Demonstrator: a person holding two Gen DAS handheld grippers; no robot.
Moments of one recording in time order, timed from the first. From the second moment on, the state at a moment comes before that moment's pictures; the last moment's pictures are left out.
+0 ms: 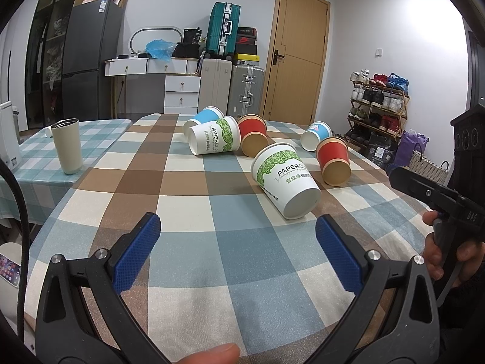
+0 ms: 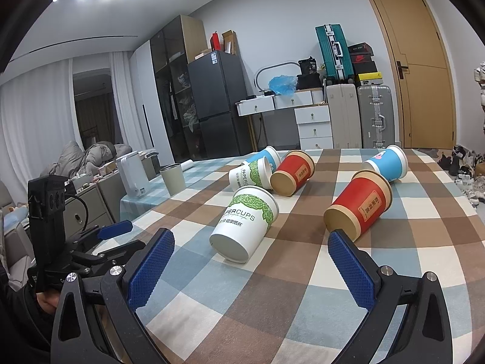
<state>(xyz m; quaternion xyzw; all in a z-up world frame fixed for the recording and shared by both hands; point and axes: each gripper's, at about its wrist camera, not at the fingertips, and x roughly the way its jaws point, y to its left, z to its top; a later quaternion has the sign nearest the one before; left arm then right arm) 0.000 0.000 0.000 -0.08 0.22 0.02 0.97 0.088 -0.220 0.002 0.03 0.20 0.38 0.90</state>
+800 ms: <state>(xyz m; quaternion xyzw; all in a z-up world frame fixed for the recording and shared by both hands) 0.000 0.000 0.000 -0.08 0.22 0.02 0.97 0.089 -0.221 0.002 0.03 0.20 0.38 0.90</state>
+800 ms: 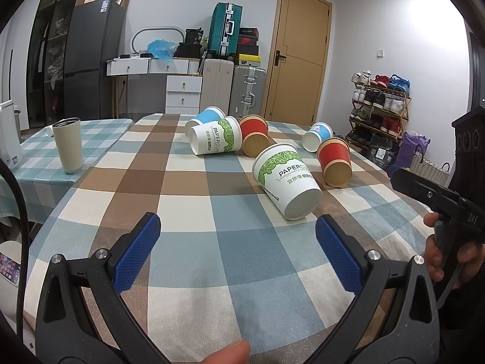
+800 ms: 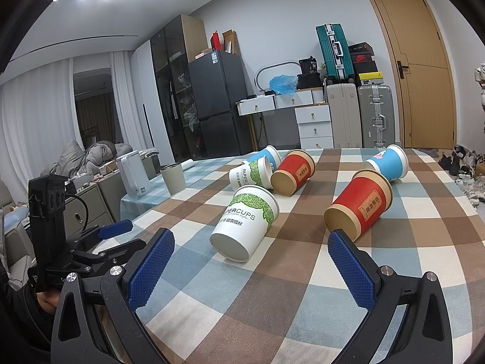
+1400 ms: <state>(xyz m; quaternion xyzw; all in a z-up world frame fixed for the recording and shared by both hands) 0.000 0.000 0.000 -0.08 0.22 0.02 0.97 0.088 -0.220 0.002 0.03 0.20 0.38 0.90</state>
